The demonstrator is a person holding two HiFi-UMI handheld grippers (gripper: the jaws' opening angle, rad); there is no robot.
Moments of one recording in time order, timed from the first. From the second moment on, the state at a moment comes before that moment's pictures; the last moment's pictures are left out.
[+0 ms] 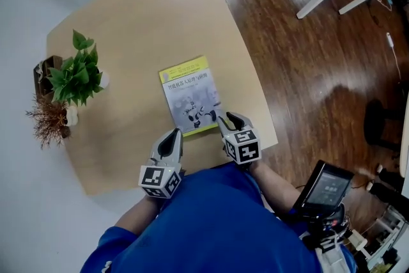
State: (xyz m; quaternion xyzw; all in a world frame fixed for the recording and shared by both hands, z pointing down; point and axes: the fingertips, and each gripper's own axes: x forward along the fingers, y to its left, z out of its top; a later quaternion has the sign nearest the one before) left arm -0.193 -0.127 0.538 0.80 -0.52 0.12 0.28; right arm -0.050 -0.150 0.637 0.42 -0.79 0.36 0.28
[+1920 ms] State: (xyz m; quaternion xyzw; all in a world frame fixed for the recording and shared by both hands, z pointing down) left arm -0.199 -0.154 0.544 0.79 -0.54 0.12 0.28; right arm -0.054 -0.180 0.658 0.36 -0.77 0.43 0.32
